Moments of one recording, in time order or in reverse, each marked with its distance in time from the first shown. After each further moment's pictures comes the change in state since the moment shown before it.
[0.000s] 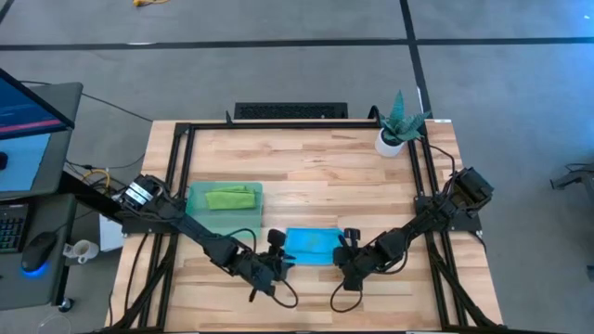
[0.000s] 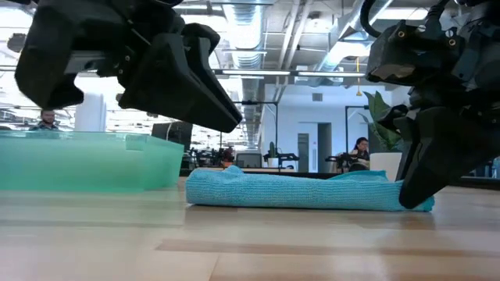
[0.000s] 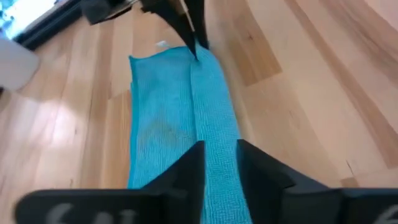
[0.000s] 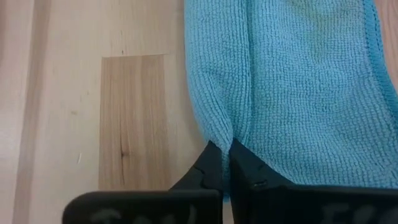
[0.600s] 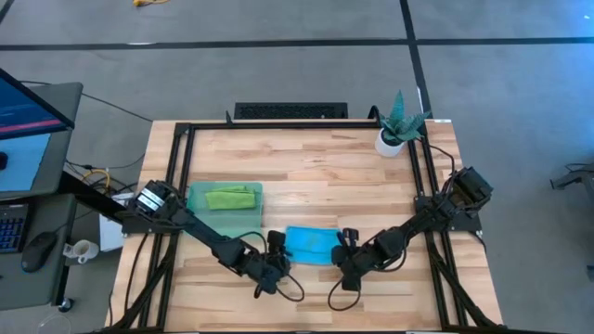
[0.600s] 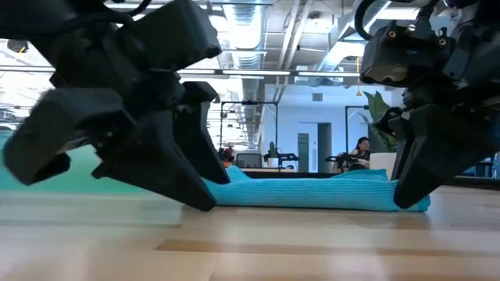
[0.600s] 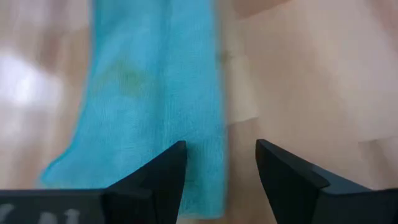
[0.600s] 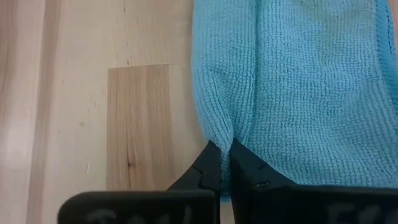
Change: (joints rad) left arm 0.028 0.106 0.003 -0.051 0.070 -0.147; right arm -0.018 0.001 -0.002 0.032 -0.036 0.003
